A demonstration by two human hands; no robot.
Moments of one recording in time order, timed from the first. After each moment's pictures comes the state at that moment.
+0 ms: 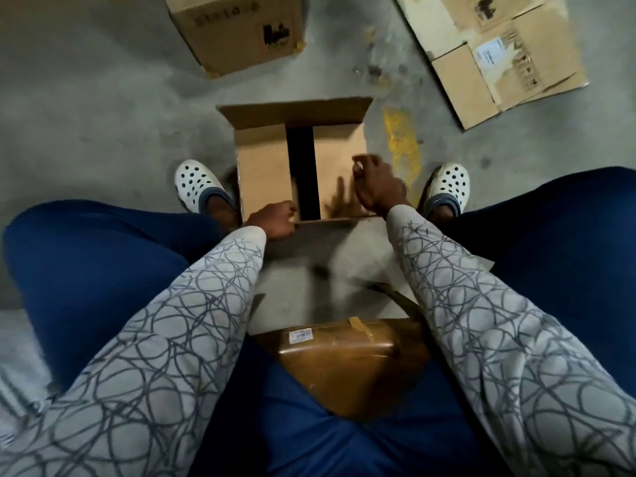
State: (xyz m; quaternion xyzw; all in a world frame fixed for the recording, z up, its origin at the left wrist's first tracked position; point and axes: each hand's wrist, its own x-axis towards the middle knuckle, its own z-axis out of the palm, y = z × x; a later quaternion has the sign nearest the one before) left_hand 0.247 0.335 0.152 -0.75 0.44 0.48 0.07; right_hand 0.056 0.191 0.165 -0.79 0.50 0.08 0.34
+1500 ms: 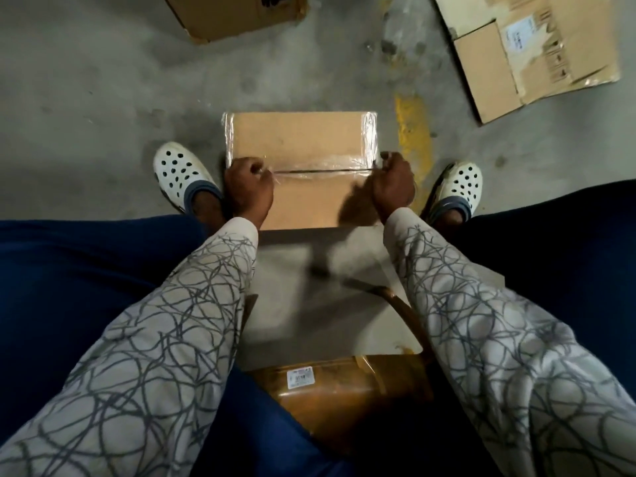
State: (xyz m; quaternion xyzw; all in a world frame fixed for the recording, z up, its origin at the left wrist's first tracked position) left_hand 0.286 0.305 0.085 -0.90 0.22 0.24 -0.28; right_hand 0.072 0.177 0.106 -0.61 0.69 -0.04 0.38
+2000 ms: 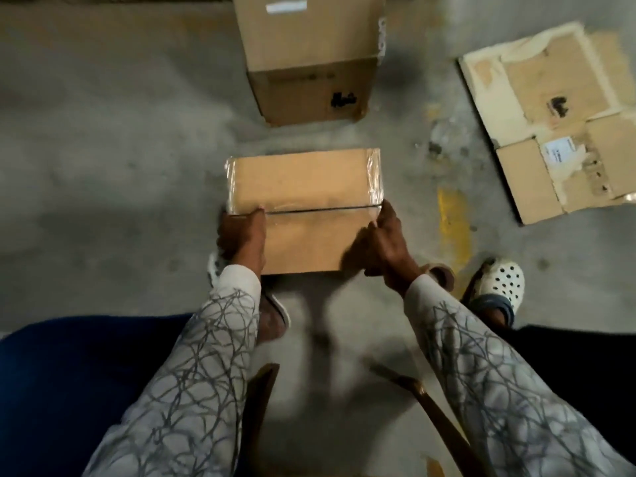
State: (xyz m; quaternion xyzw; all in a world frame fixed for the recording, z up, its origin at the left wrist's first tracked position) left_hand 0.387 0.299 0.122 -0.92 -0.12 0.22 -0.31; right_hand 0.174 0.176 0.139 -0.59 0.57 -0.04 0.57
